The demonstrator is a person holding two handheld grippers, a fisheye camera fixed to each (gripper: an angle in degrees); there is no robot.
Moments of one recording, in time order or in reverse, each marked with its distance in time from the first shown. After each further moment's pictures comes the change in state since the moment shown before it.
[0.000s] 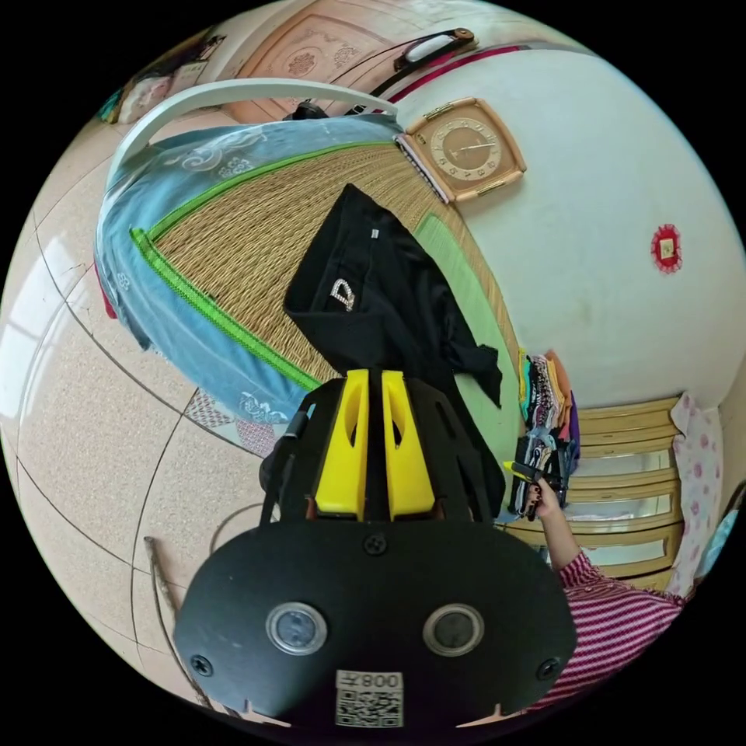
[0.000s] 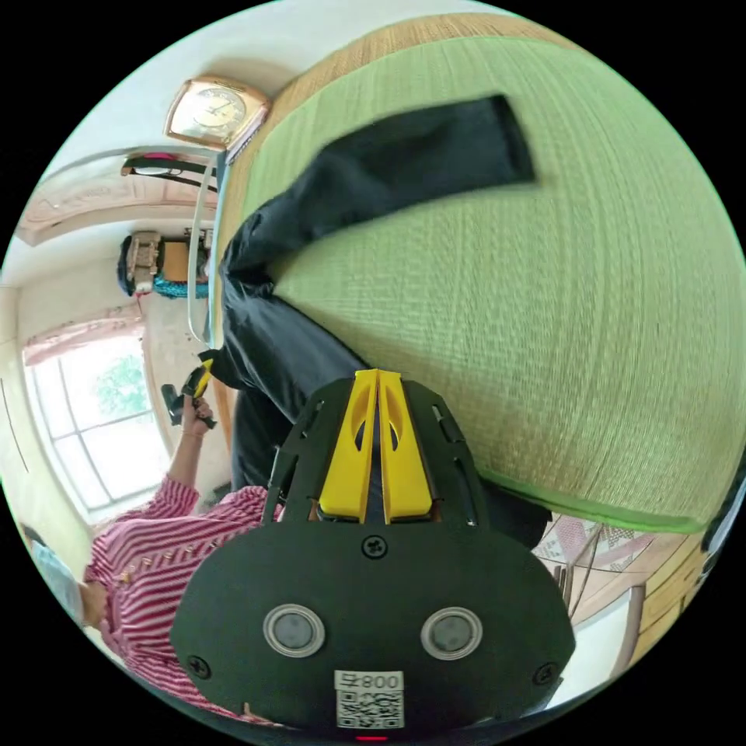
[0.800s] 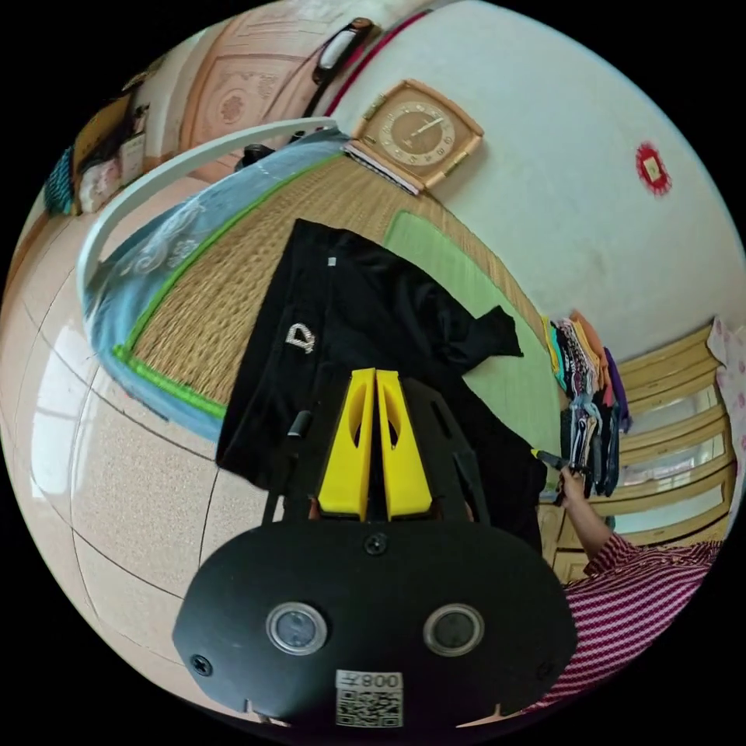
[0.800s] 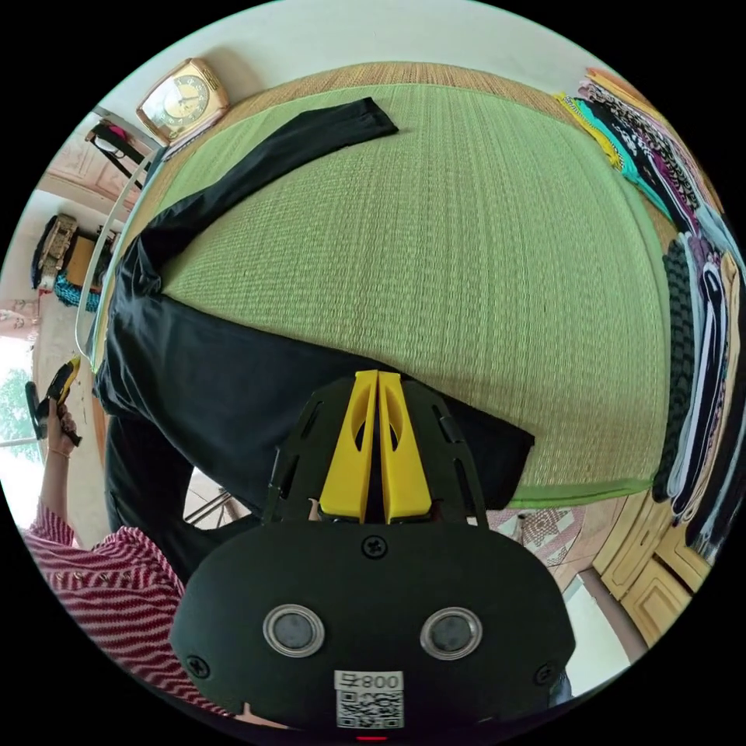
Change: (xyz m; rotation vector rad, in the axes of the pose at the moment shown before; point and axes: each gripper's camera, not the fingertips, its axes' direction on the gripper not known) left arm 0.198 -0.174 -0.115 -0.008 -0.166 0.254; right arm -0.116 0.016 0.026 0.167 0.466 0.010
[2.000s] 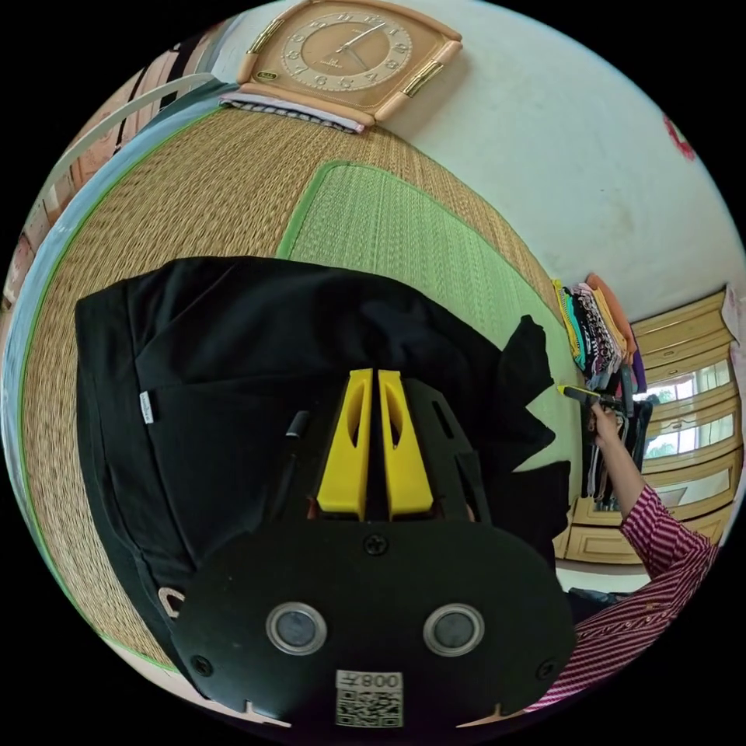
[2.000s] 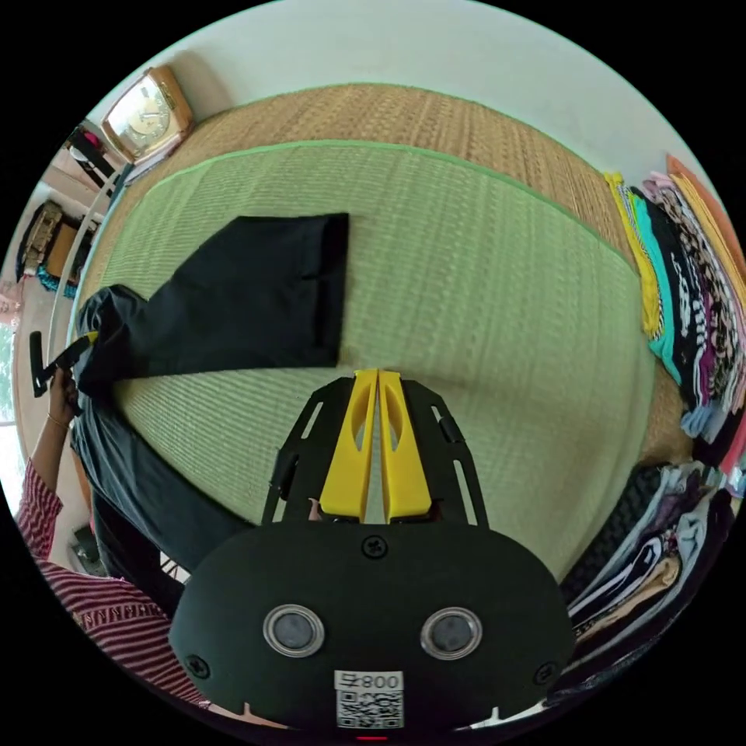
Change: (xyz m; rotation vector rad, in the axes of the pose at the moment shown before) left arm 0.207 -0.279 -0.042 -0.181 0.004 0.143; right arm 0.055 -0.182 0.005 -0.026 0.030 -0.077
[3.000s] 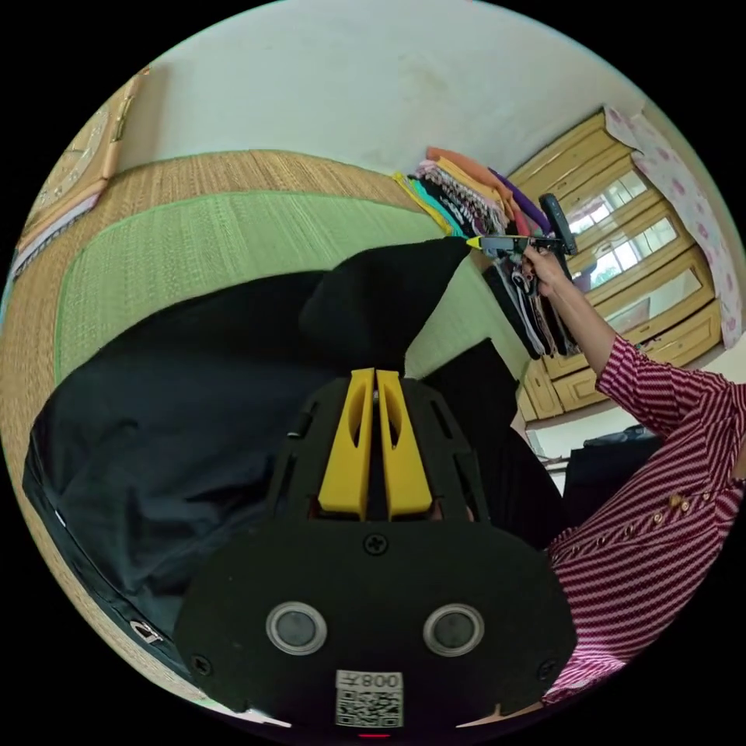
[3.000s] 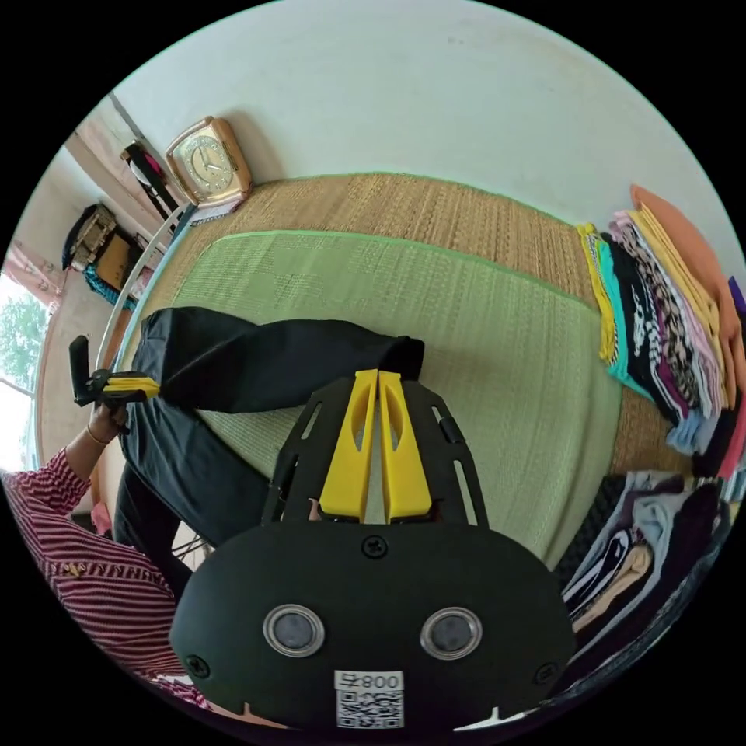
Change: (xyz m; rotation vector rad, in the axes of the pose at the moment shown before) left arm 0.222 -0.002 -0.040 -0.236 0.224 0.556; right arm 0.077 0.080 -0.026 0.177 -0.010 -0.056
